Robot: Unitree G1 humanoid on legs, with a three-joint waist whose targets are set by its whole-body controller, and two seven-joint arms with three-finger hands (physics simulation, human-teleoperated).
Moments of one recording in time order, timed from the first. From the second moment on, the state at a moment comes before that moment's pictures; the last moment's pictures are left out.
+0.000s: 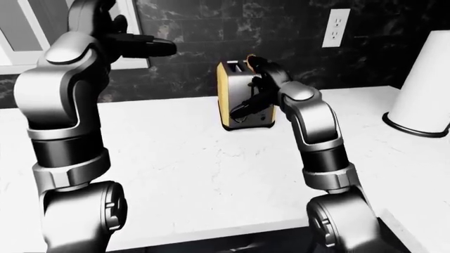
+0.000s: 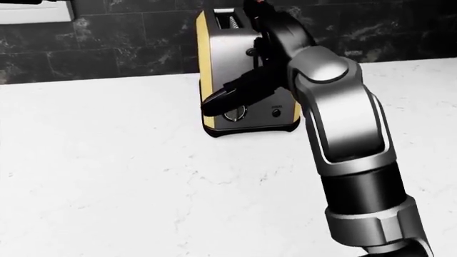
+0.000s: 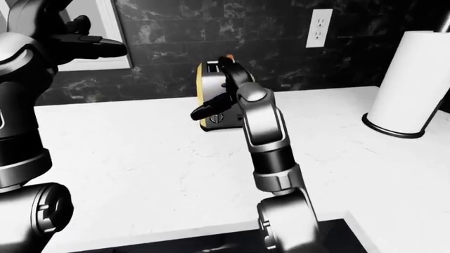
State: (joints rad) left arm -1.10 0.47 0.20 0.11 -0.17 0.90 -0.03; right arm -1.00 -0.10 -0.01 0.25 -0.20 0.87 0.31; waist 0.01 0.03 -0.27
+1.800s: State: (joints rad) left arm -1.11 0.49 0.21 0.06 -0.19 0.94 -0.02; right arm -0.94 -0.04 -0.03 0.94 -0.09 0.10 0.15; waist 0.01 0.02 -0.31
